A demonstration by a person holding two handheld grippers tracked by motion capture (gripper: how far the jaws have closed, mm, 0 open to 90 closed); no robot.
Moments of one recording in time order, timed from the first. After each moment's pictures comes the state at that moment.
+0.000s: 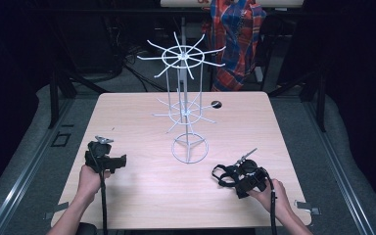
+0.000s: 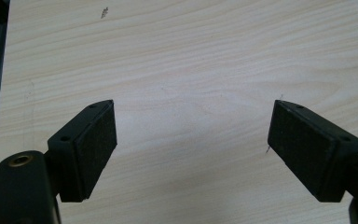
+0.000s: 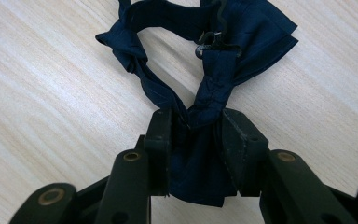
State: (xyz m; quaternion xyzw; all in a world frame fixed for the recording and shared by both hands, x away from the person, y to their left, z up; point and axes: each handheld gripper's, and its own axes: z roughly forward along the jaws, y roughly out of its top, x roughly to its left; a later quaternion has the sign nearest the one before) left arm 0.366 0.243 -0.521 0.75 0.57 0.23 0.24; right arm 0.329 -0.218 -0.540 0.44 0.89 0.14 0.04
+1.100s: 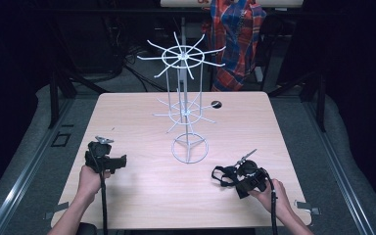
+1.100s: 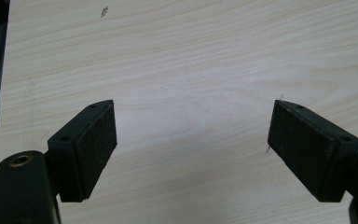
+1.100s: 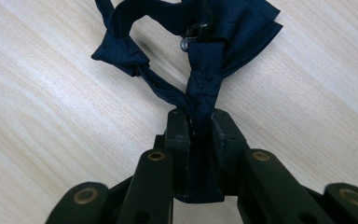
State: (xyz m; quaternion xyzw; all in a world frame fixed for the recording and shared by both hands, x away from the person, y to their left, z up) left arm 0.365 0.243 -0.521 0.75 0.57 0.23 0.24; right arm 0.329 -0.220 -0.541 0.43 0.89 0.13 0.05
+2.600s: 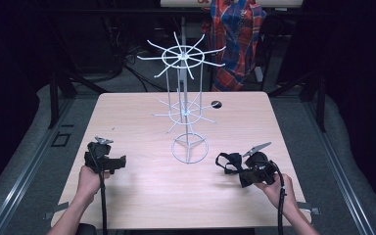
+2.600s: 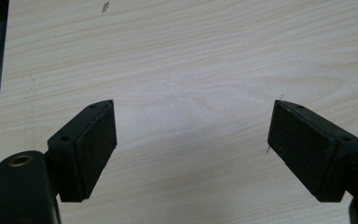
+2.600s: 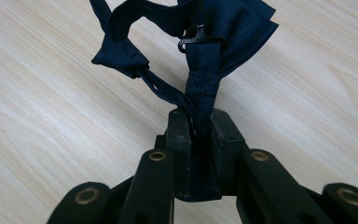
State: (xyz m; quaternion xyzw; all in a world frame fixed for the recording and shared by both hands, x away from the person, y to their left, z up) left arm 0.365 0.243 -0.522 0.75 0.57 0.23 0.24; right arm 0.330 -0.238 -0.511 0.44 0.86 0.22 0.10
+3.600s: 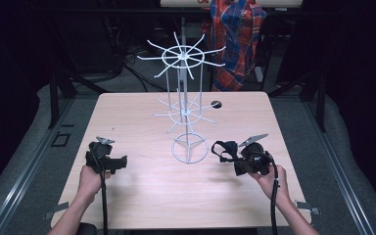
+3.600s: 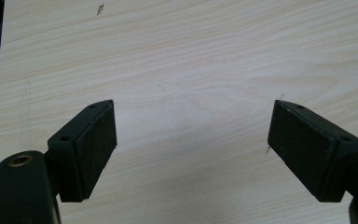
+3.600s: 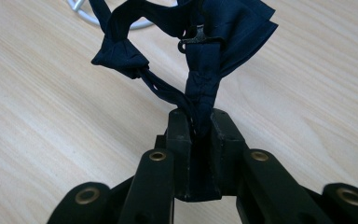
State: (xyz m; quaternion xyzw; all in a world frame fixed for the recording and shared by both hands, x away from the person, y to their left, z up) left arm 0.365 0.241 -0.521 0.75 0.57 0.23 0.24; right arm 0.351 -0.224 -0.498 0.45 0.85 0.25 0.13
